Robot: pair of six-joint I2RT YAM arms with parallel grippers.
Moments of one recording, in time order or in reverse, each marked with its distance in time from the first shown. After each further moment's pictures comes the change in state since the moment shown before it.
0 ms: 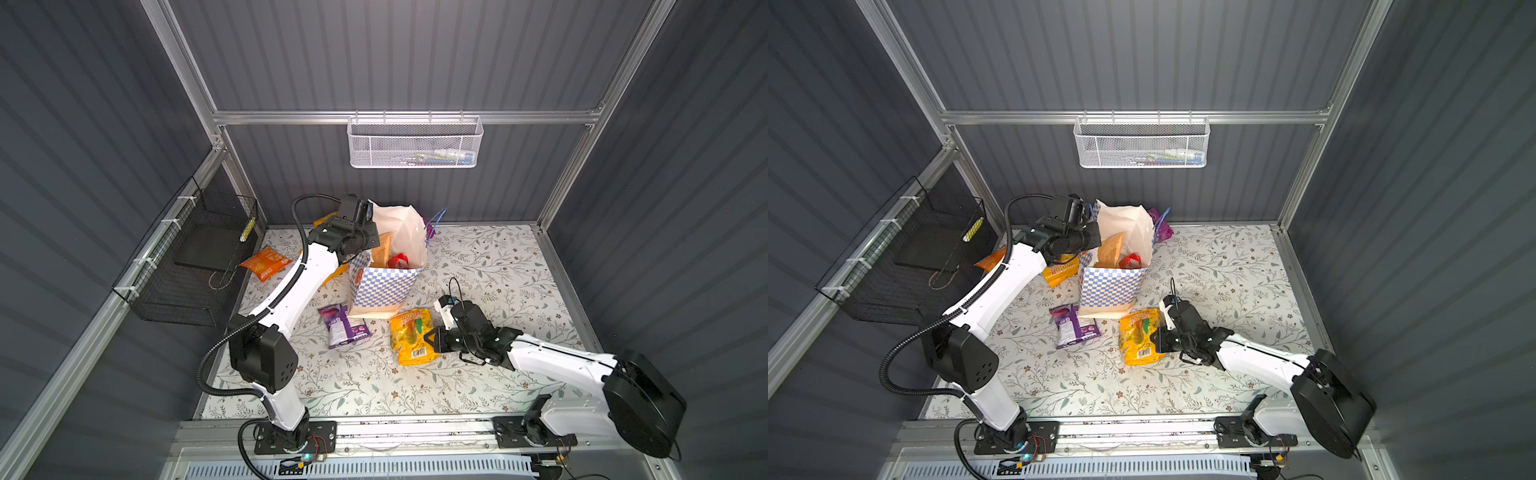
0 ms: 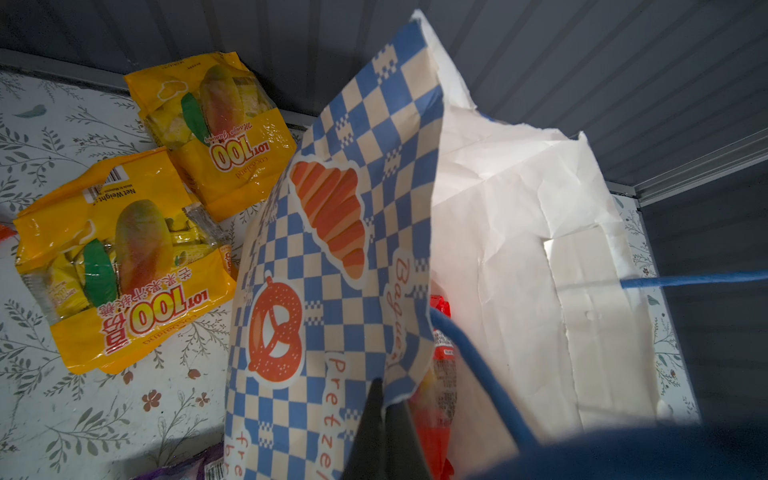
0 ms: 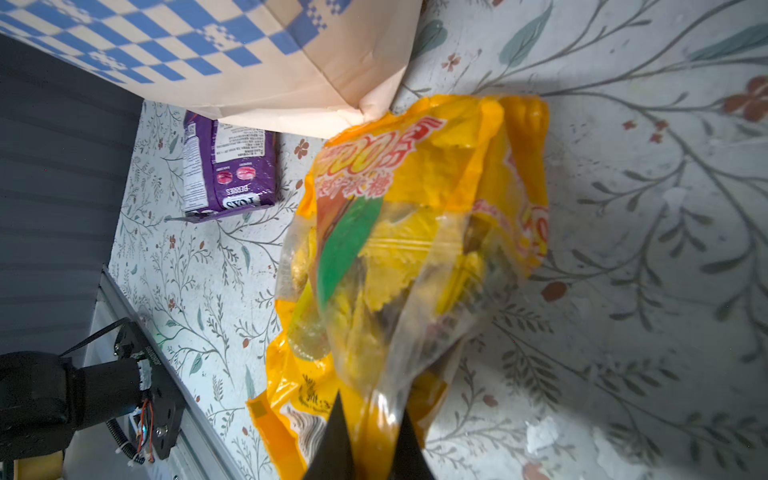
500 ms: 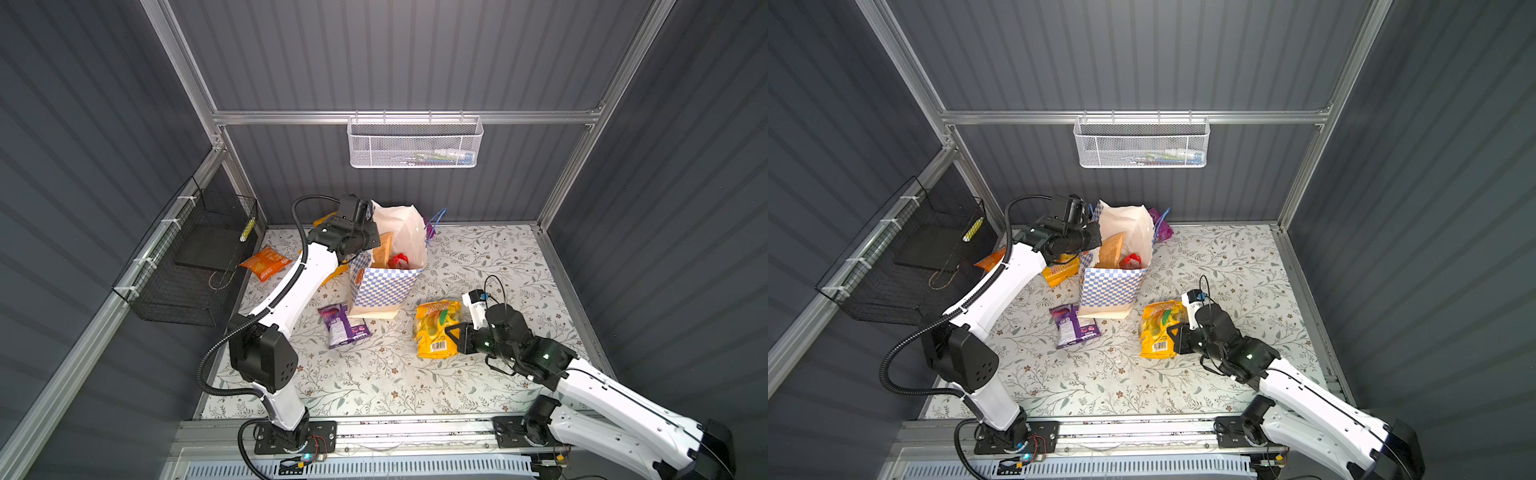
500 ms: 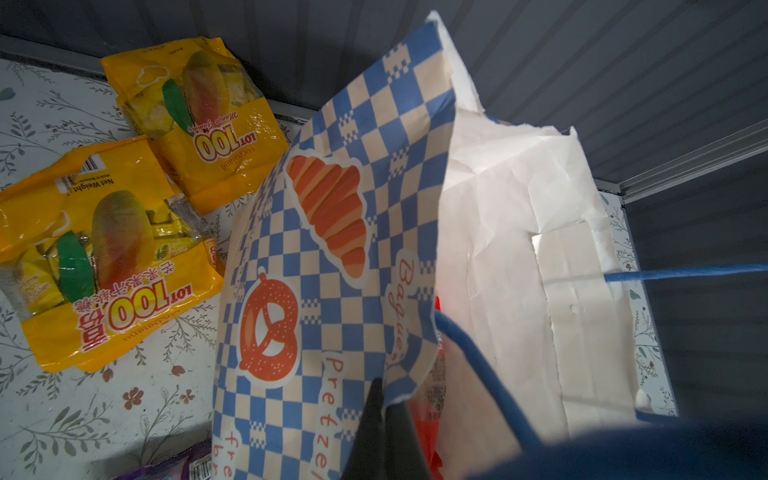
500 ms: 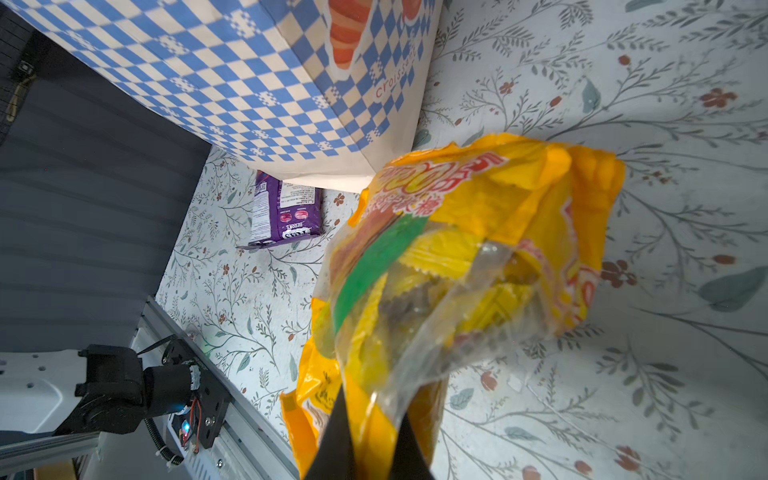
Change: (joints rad) left arm 0.000 0.000 0.000 0.000 0.032 -0.017; right arm 0.000 -0.430 0.064 -0.337 0.126 0.008
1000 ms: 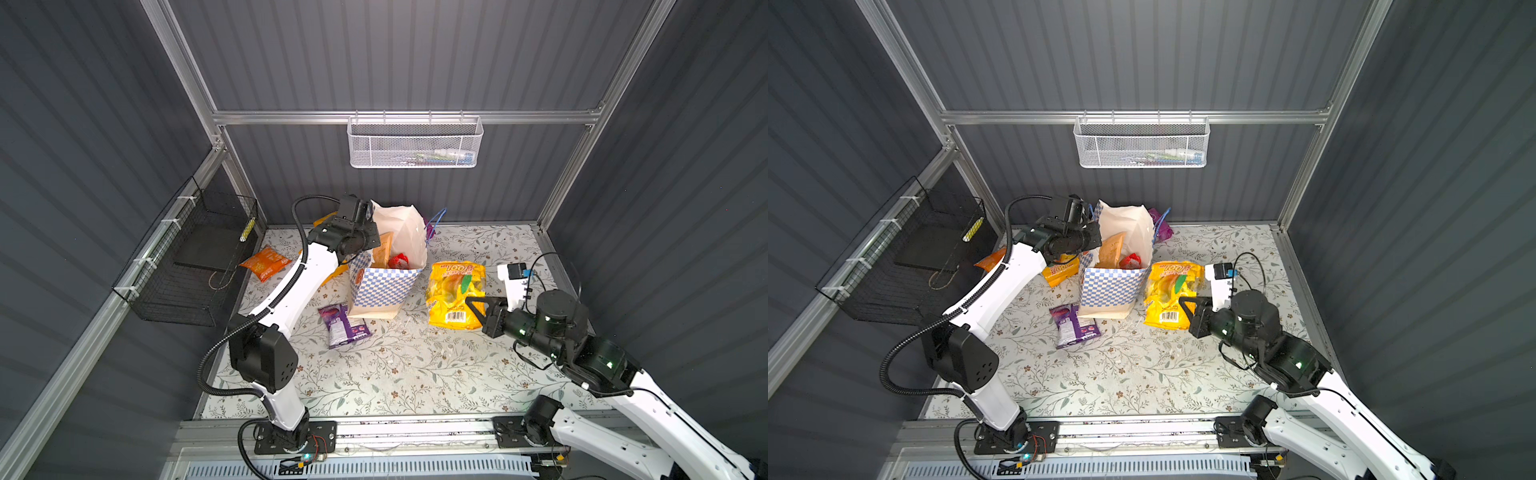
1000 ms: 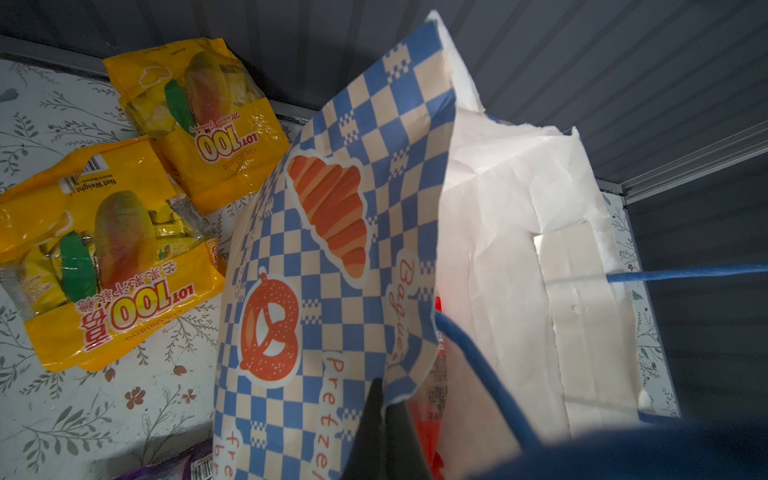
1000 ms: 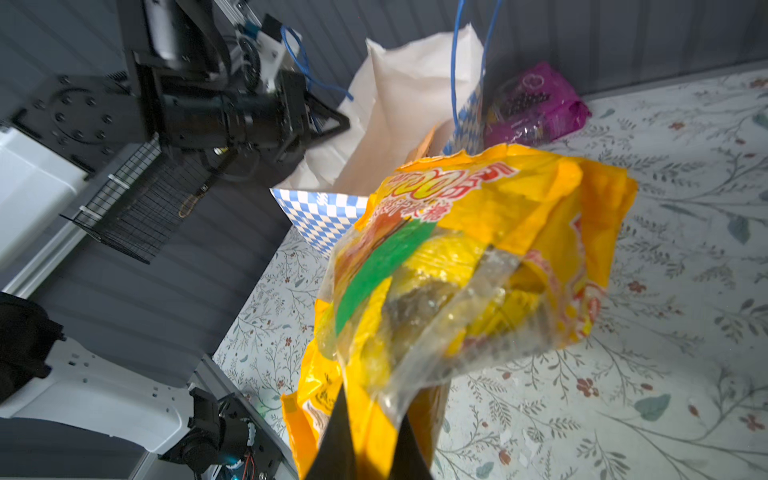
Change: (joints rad) left arm 0.000 0.002 0.000 -0.002 -0.005 0.001; right arm 0.000 -0.085 0.358 -0.138 0.092 -0.103
